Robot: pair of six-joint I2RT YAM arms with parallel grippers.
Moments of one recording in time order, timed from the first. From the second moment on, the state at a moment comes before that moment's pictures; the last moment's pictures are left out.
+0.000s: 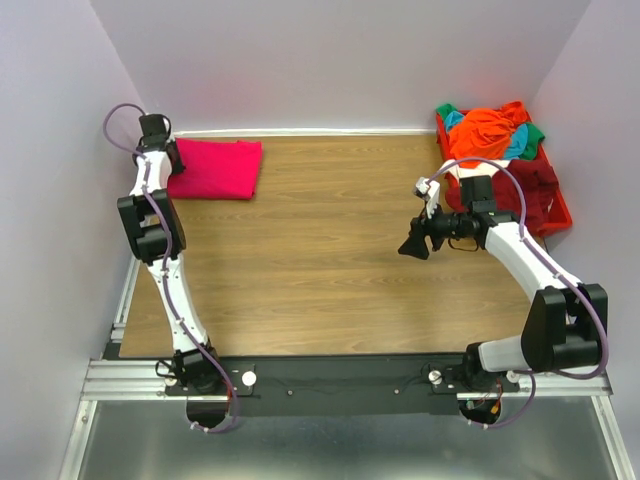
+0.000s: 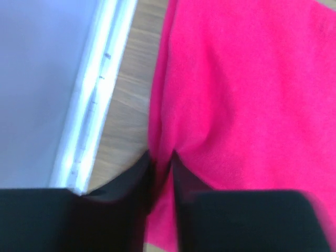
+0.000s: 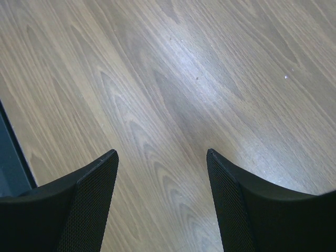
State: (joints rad) left arm 0.28 2.43 2.10 -0.48 -0.04 -0.04; right arm 0.10 1.39 0.94 -0.50 -0.83 -0.53
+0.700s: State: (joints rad) left arm 0.20 1.22 1.07 0.13 0.16 -0.13; right arm 0.02 1.21 0.95 -0.49 -0.57 -0.46
